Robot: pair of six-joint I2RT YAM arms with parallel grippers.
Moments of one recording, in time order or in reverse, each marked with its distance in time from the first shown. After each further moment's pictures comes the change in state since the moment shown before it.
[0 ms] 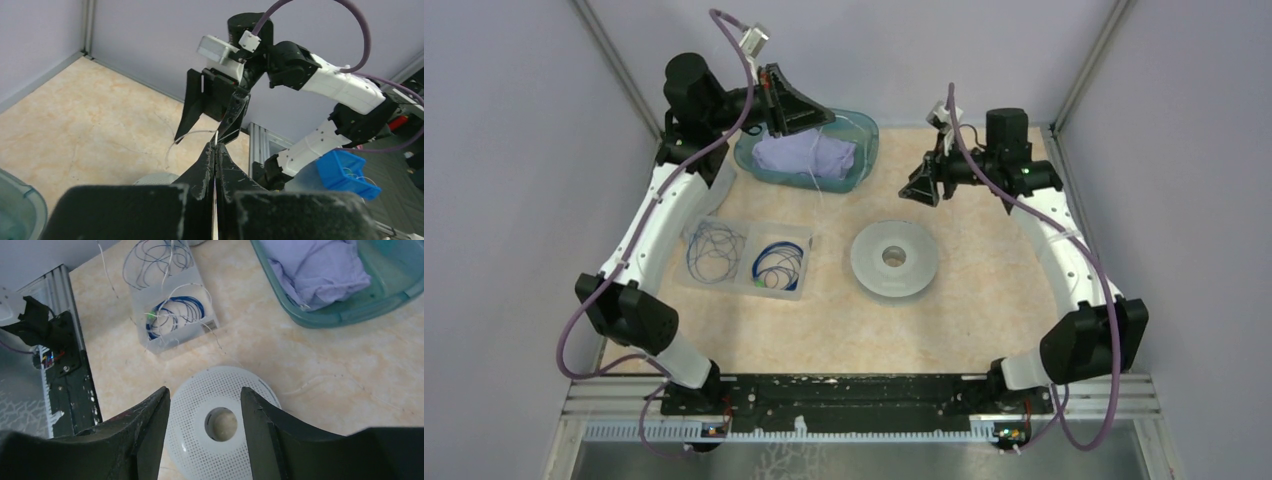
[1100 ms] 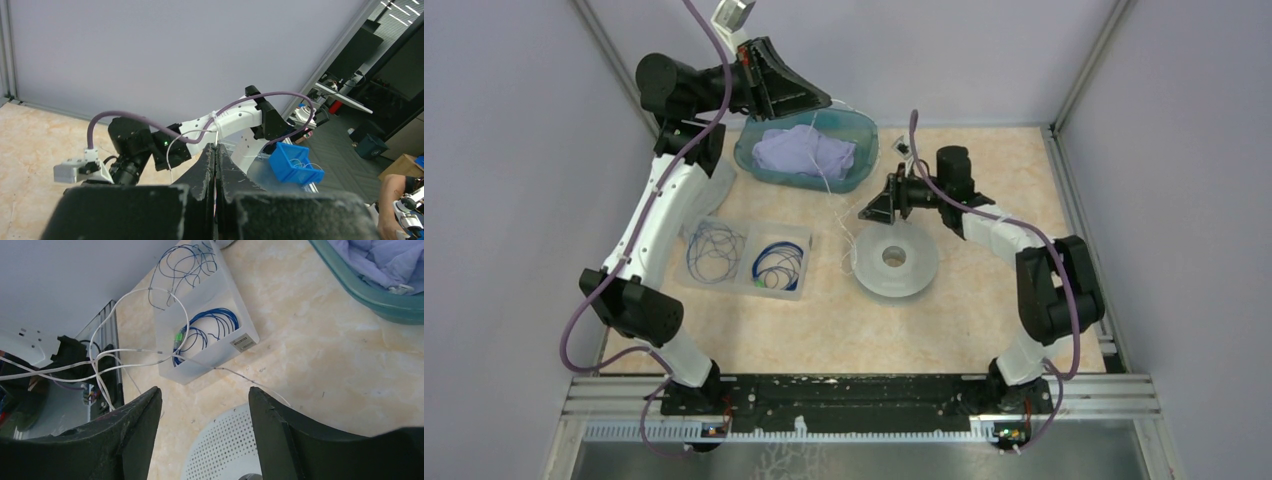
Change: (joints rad) left arm -0.027 0.063 0.137 0.462 0.147 -0.510; right arm 0.148 0.228 -0.365 0.847 -0.048 0.568
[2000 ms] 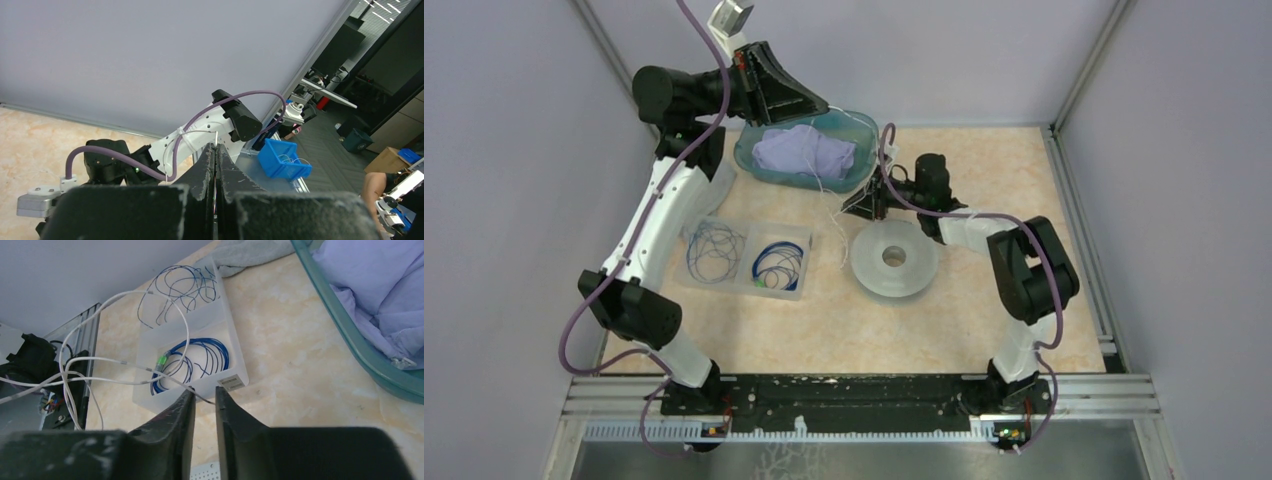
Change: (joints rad) left arm -0.003 -0.017 -0.041 0.145 0.025 -0.131; right arm 0.106 0.164 0.004 0.360 0.036 -0.028
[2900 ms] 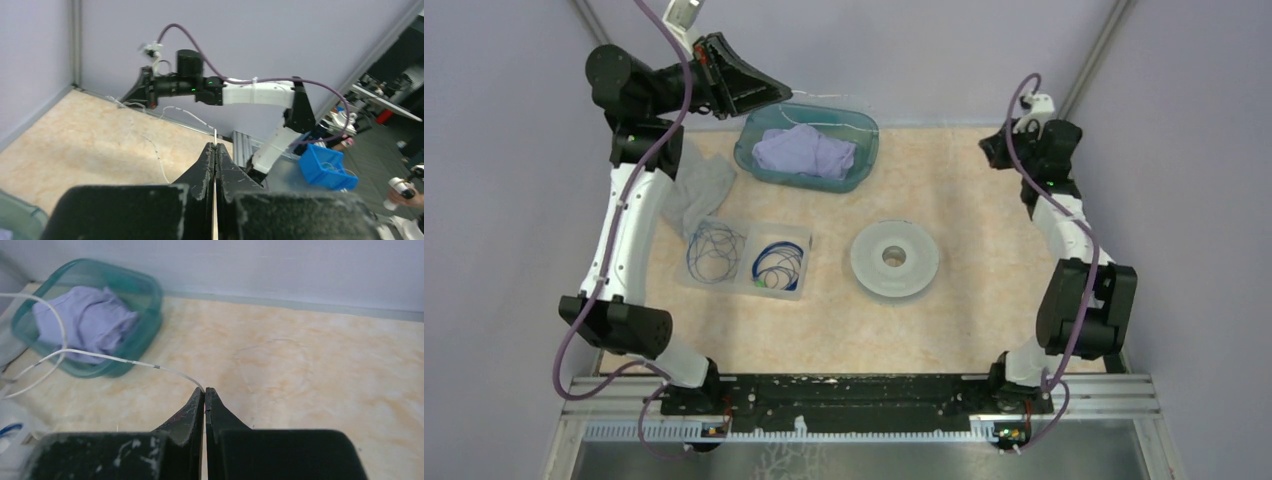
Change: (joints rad) left arm 0.142 -0.077 0.024 -0.309 0.011 0.261; right arm -0.505 -0.254 0.084 -0.408 0.392 -0.140
